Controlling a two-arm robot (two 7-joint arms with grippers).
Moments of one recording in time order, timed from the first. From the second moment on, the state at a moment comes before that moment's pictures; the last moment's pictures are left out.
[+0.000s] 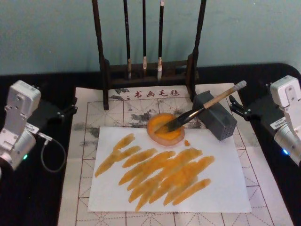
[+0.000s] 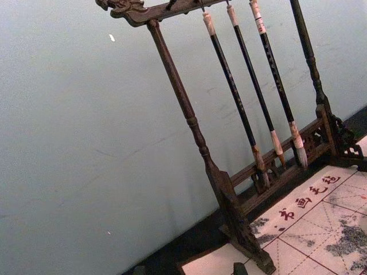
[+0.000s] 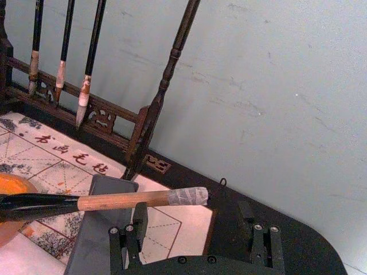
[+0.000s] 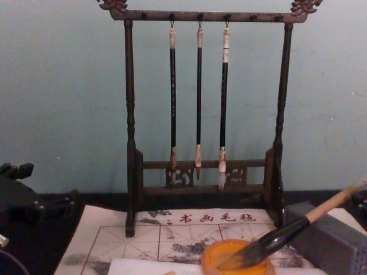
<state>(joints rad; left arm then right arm) -0.20 0.60 0.45 -1.41 -0.25 -0.12 0.03 0.20 0.60 -0.45 -1.41 0.25 -0.12 -0.03</state>
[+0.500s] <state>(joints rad) -0.20 0.60 0.45 -1.41 -0.25 -0.12 0.03 0.18 0.60 -0.42 -1.42 0.27 -0.13 -0.02</state>
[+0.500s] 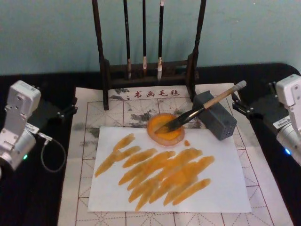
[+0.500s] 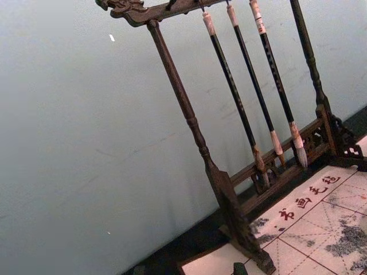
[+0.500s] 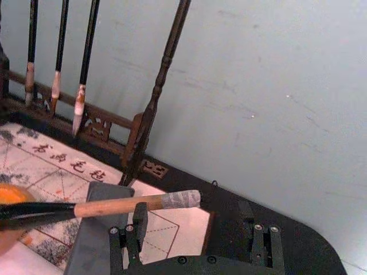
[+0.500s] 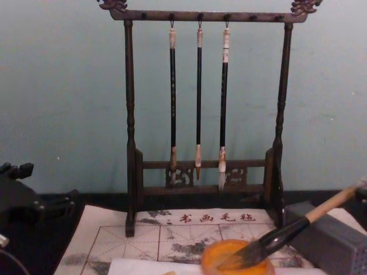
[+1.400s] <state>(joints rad) -0.20 0.60 0.45 -1.41 -0.25 -0.12 0.03 0.08 0.49 -0.19 -1.47 0.79 0.05 0.28</state>
